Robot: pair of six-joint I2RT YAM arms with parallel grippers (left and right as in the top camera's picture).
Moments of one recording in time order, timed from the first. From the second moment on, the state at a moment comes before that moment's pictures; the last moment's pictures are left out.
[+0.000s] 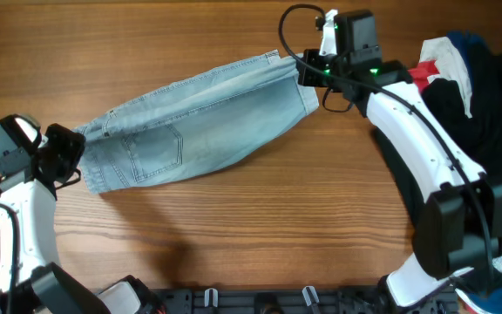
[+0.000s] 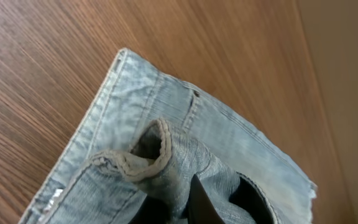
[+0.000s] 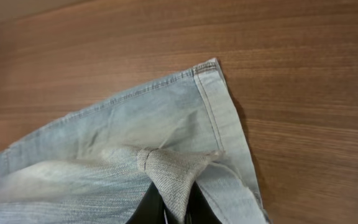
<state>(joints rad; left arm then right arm) 0.55 1.39 0.86 -0.40 0.37 -0.60 0.27 1.82 1.44 -0.45 -0.23 0.33</state>
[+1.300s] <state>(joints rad) 0.54 1.50 0.86 -0.63 0.33 -0.54 0.26 1.94 1.42 -0.69 -0.21 0.31</state>
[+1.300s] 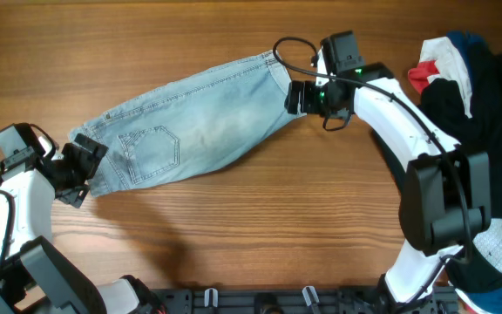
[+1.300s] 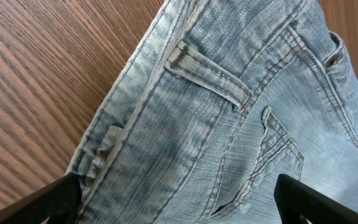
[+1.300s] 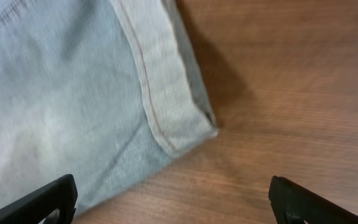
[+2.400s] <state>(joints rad) 0.54 1.50 0.86 -0.77 0.15 -0.53 0.26 2.09 1.41 -0.53 -0.24 0.43</state>
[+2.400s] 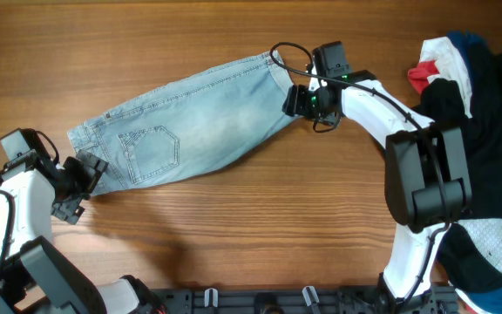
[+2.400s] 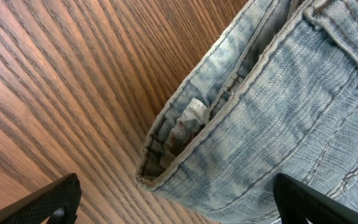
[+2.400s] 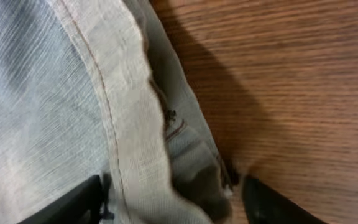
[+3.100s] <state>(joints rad) 0.54 1.50 0.86 -0.77 0.15 -0.53 0.27 2.05 1.42 -1.00 0.06 0.54</state>
